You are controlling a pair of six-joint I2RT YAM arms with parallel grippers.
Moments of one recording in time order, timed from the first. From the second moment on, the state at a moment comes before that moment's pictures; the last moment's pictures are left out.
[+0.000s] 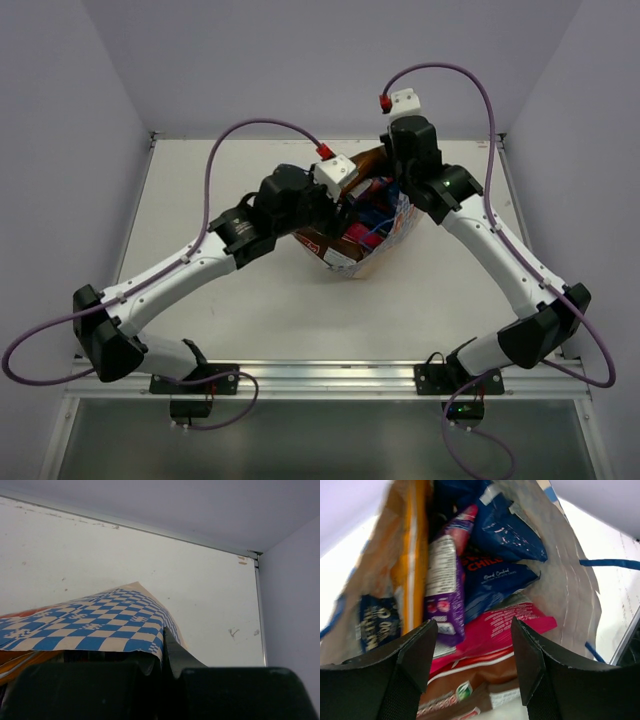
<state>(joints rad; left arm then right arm) -0.84 1.35 1.34 -0.30 0.06 -0.03 0.57 1.47 1.60 -0.55 0.58 -0.05</state>
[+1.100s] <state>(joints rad) -0.90 1.59 1.49 -0.30 -0.16 0.02 0.51 1.37 1.45 -0.50 0.59 -0.09</state>
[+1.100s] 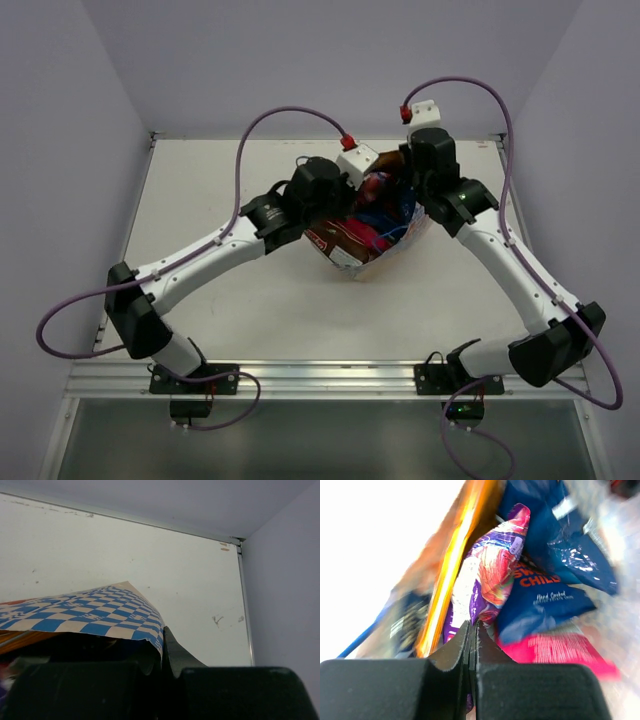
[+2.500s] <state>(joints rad) -0.68 1.18 1.18 -0.22 -0.06 -0.08 0.42 1.27 1.40 -0.48 0.43 -0.15</state>
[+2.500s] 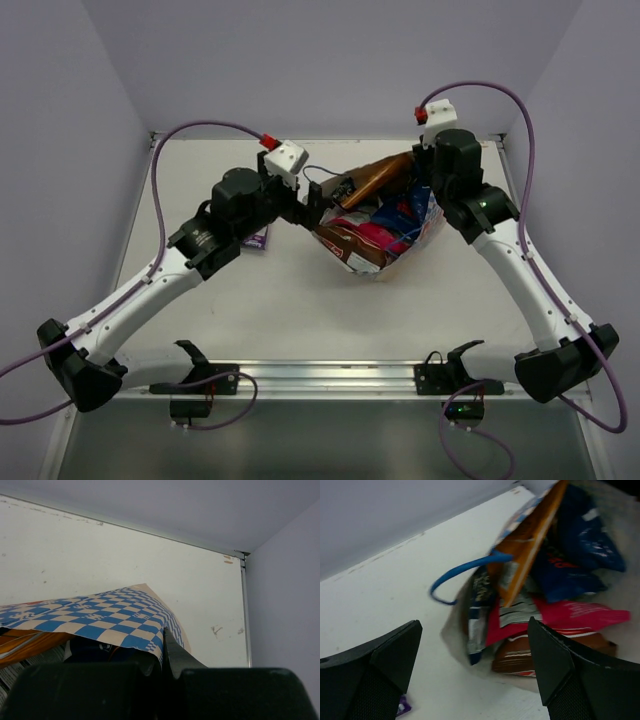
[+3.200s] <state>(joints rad) -0.89 1.69 1.53 -0.14 -0.11 0.01 0.42 1.28 1.41 -0.51 0.38 -0.15</state>
